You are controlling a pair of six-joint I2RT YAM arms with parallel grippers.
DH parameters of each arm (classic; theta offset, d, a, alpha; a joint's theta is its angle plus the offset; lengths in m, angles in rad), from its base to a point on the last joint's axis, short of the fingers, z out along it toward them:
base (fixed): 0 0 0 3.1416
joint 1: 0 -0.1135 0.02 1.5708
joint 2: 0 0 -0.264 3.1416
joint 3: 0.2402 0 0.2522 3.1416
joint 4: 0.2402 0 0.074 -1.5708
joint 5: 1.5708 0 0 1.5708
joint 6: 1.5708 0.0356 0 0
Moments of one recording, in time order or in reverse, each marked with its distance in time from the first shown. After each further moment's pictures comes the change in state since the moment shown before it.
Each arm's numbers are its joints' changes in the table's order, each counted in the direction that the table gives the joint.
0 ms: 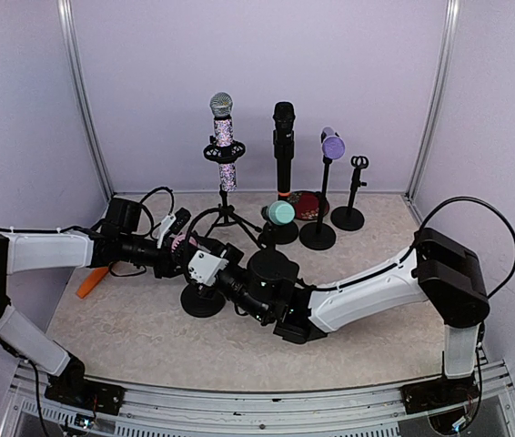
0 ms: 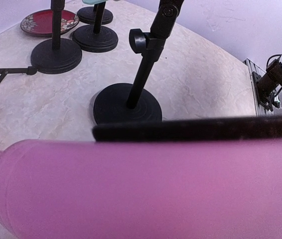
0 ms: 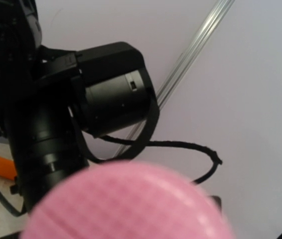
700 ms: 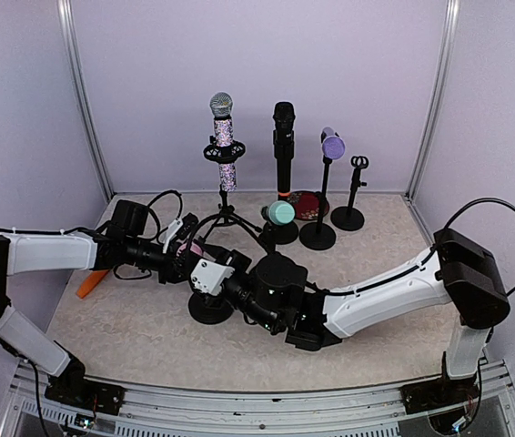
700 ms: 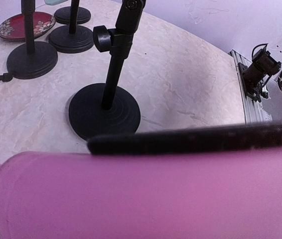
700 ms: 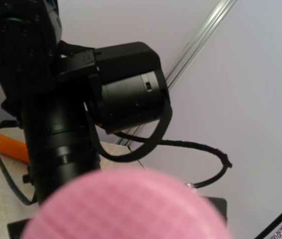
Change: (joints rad) left arm 0.054 0.004 0.000 0.010 0.025 0.016; right arm -0.048 -0.097 -0.071 0.083 0.060 -0.019
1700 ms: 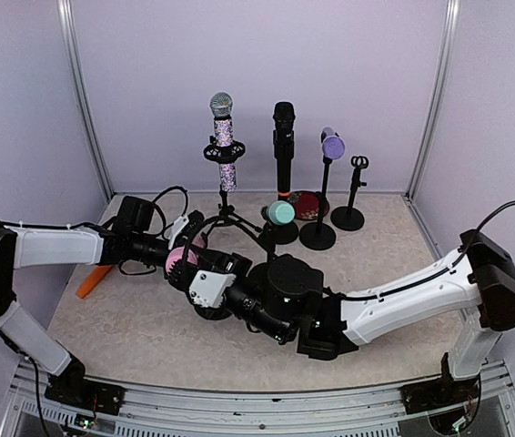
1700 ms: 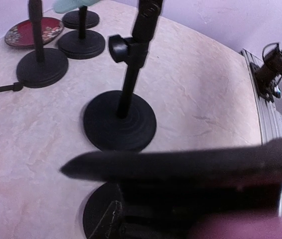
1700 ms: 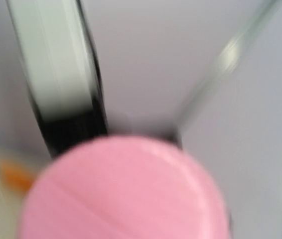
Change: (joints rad) left arm 0.018 0.052 0.052 0.007 -0.034 0.049; right arm -0.074 -0.105 -0.024 0.063 0.008 -0.075
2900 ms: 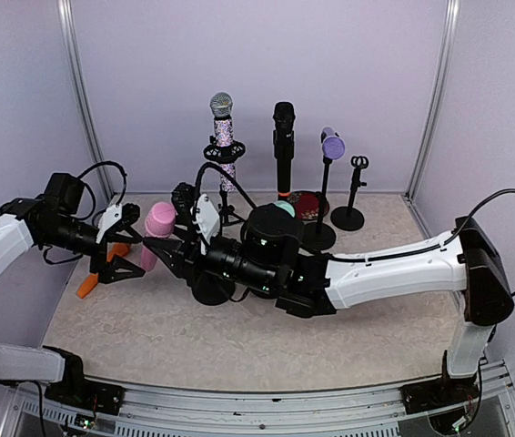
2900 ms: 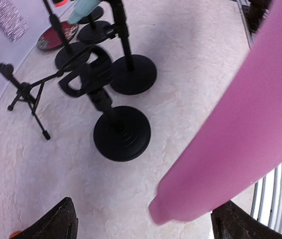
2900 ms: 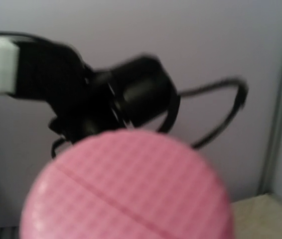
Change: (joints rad) left arm -0.314 -0.420 0.178 0.883 -0.014 0.671; right arm 0.120 0.056 0.249 0.160 -0.351 0.656
